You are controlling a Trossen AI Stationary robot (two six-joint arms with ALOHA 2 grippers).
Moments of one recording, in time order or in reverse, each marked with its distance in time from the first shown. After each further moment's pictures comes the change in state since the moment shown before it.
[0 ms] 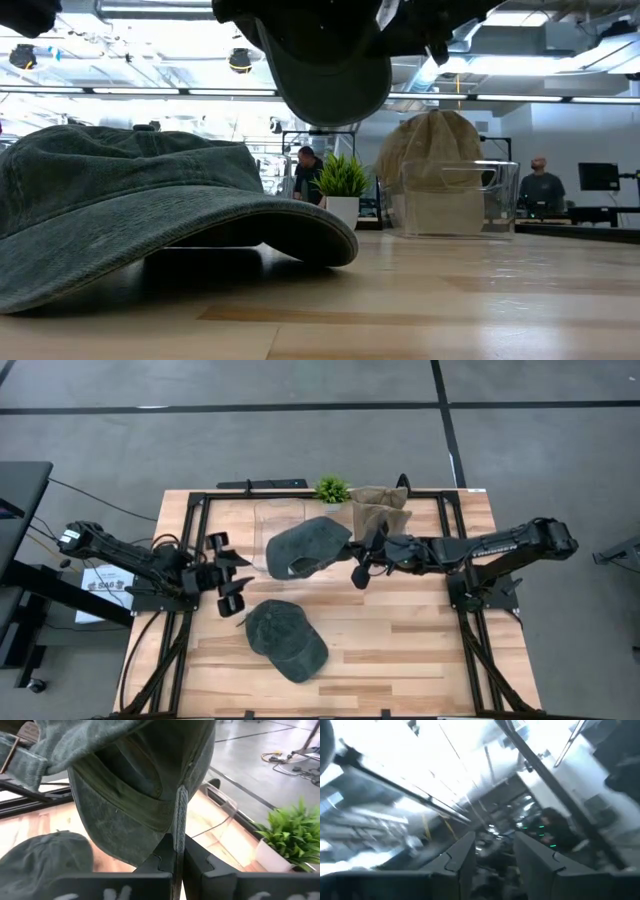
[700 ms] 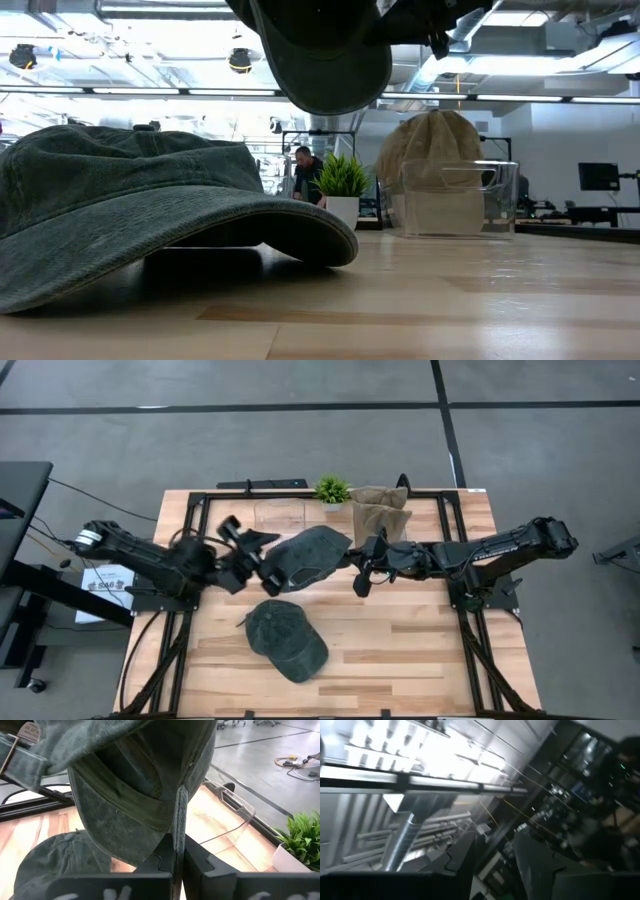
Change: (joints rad) left arm 0.032 0.336 0.416 -0.008 -0.209 0.461; right arm 0.058 0.000 0.000 0.023 -0.001 0.003
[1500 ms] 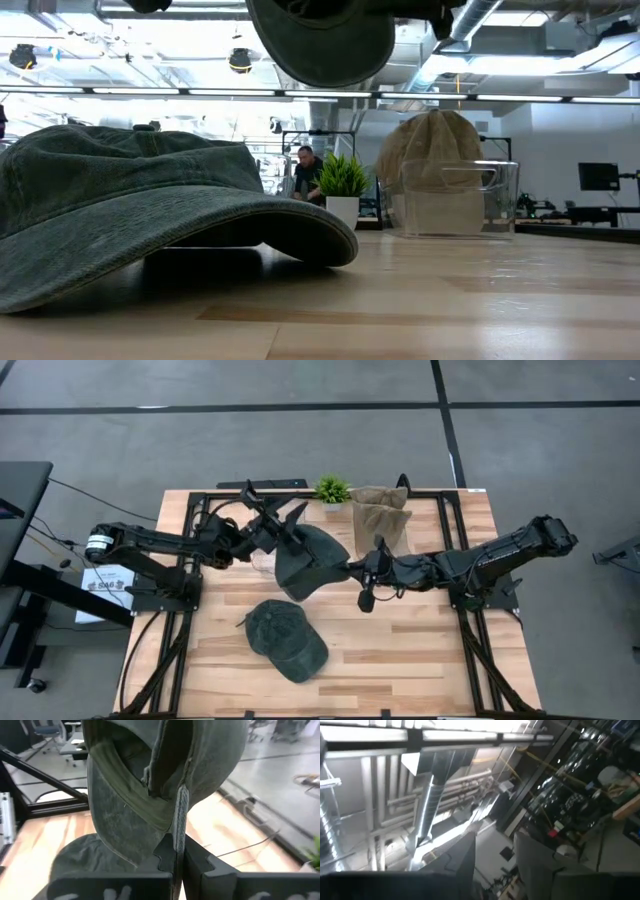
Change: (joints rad) left arm 0.283 0.128 0.074 -0.004 -0.030 -0.033; right arm 0.122 0.000 0.000 0.059 0.035 -0.044
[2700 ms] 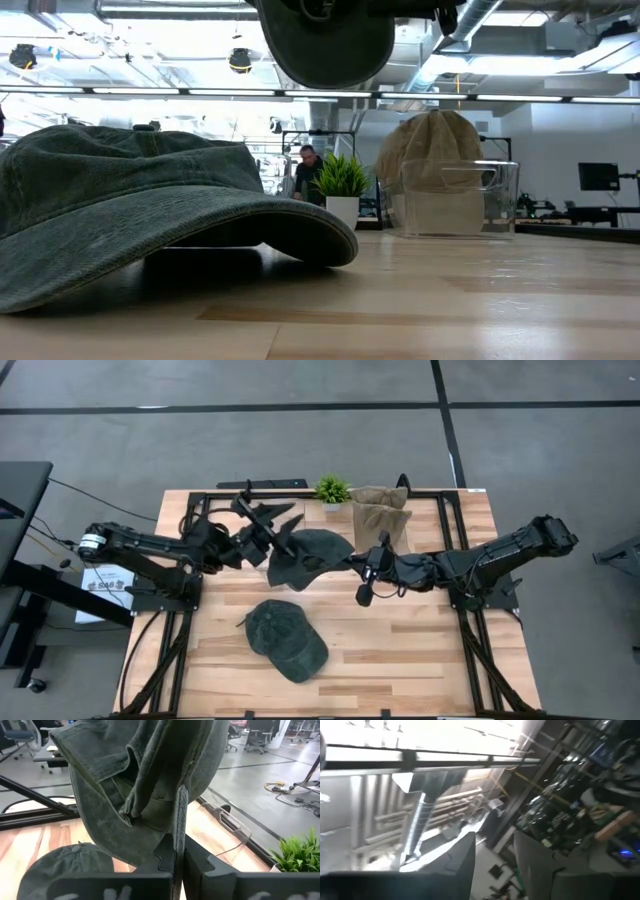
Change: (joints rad) left arm -0.106 -0.068 0.045 -0.105 0.028 0.011; right arm -0.003 -0.006 0.000 0.027 0.117 -0.035
